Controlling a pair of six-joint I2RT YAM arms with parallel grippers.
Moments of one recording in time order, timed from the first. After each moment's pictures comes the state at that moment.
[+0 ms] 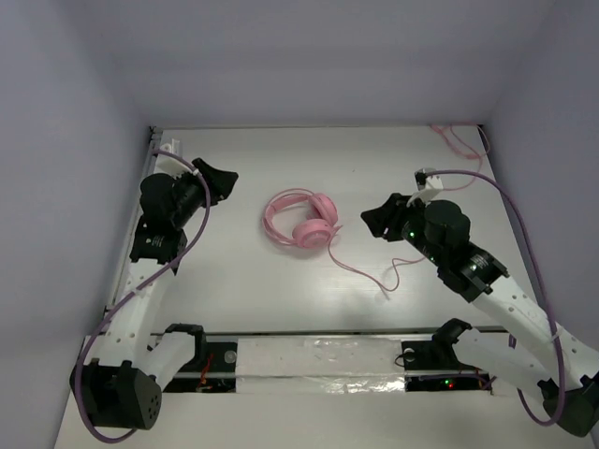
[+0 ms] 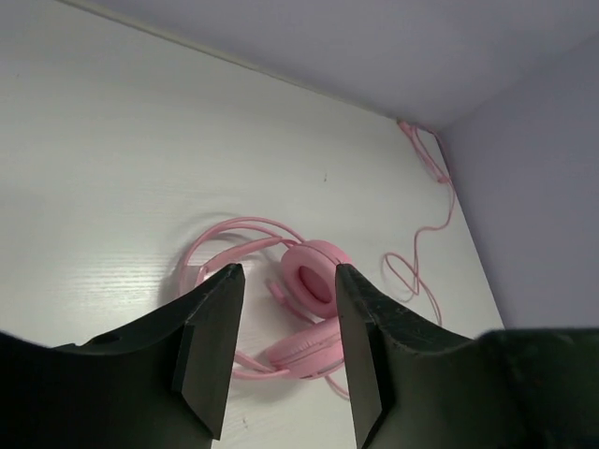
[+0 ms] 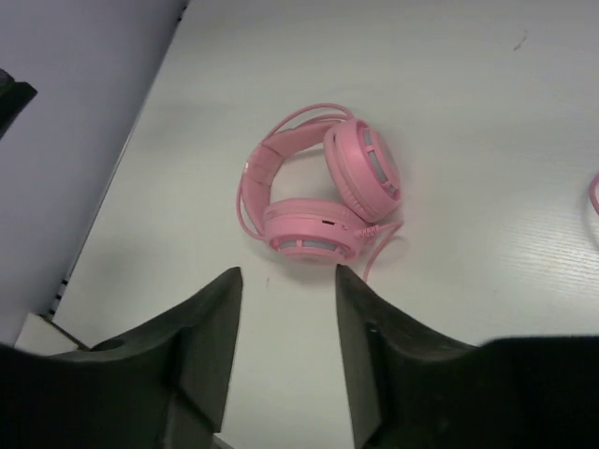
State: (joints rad) left arm -0.08 0.95 0.83 -0.03 0.32 -0.61; right arm 0.63 0.83 0.82 -0.23 0.08 0.55
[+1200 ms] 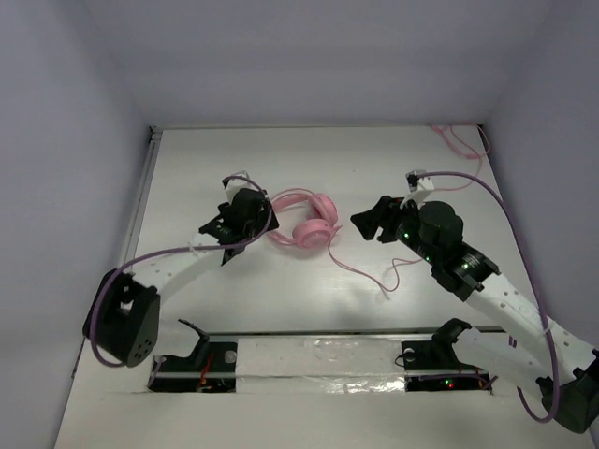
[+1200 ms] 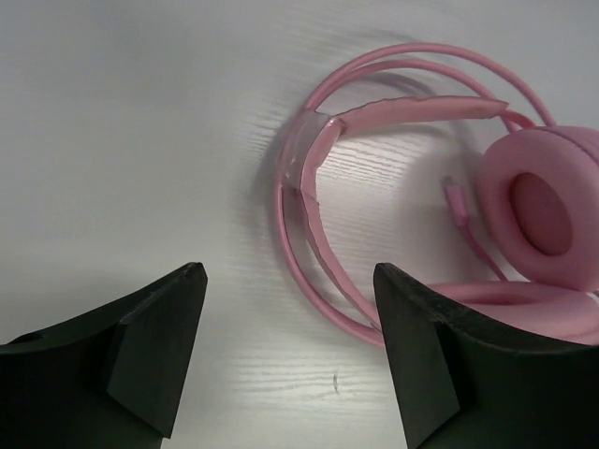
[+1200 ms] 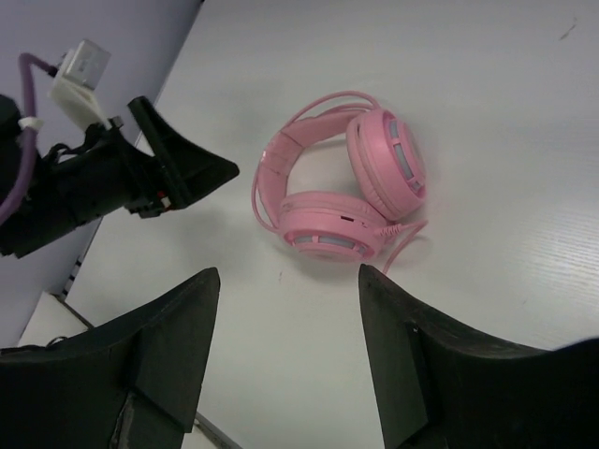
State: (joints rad) left arm -0.55 1.29 0.77 -0.18 -0.36 -0.68; right arm 0.63 0.85 0.77 -0.14 0.02 0.55
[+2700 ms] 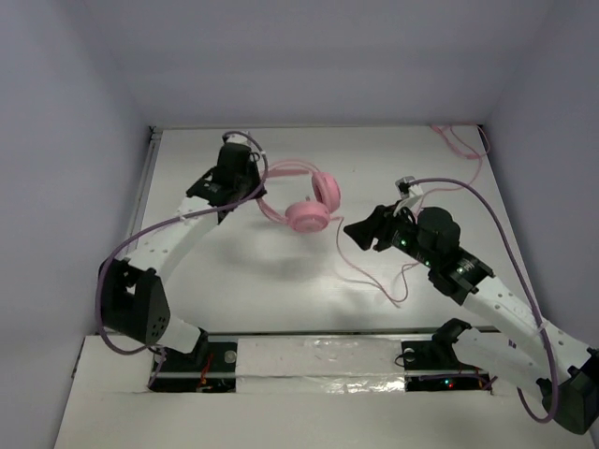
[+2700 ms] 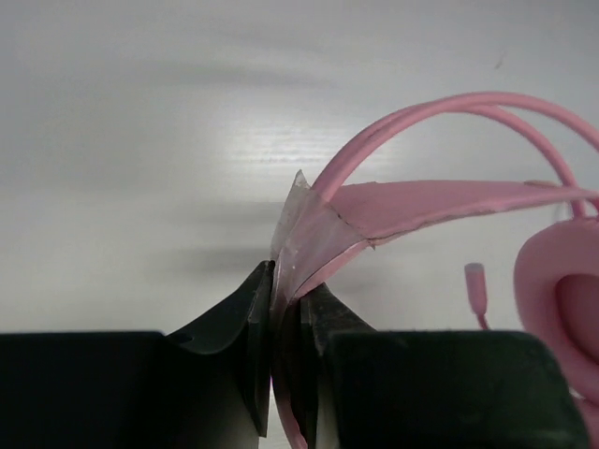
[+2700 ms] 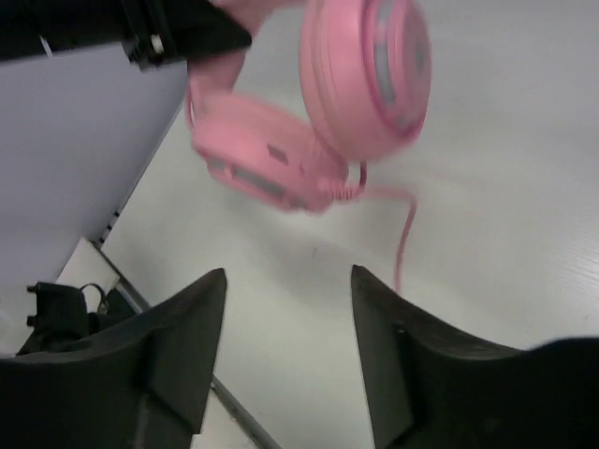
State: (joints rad) left arm -0.42 1.47 1.14 -0.37 -0.14 -0.49; right arm 0.63 0.84 0.68 -0.05 -0.13 0.55
